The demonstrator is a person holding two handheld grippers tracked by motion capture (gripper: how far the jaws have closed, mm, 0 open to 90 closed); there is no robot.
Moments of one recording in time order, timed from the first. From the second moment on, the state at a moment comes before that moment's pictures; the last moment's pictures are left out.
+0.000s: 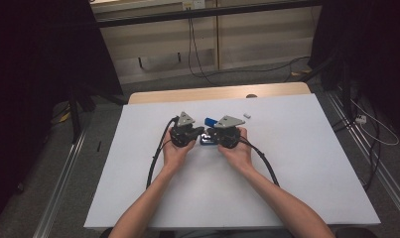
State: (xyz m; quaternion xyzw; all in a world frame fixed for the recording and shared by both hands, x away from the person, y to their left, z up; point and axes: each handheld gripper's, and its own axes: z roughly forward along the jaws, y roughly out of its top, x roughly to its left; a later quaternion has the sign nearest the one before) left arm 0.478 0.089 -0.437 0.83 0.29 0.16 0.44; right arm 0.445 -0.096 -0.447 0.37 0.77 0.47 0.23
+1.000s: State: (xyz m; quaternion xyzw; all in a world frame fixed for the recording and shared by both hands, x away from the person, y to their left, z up) left arm 0.481 0.092 -0.442 0.83 0.29 0.15 0.44; right arm 0.441 -0.097 -0.446 0.38 0.76 0.47 0.25
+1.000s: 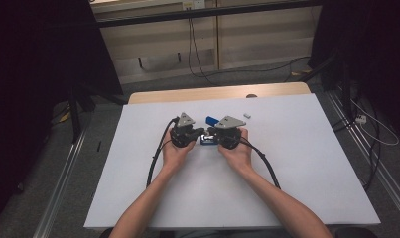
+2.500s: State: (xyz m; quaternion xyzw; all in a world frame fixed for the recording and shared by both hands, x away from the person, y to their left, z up) left arm 0.480 0.092 -0.443 0.83 0.29 0.15 0.45; right arm 0.437 -0.097 -0.432 0.40 0.73 0.48 0.28
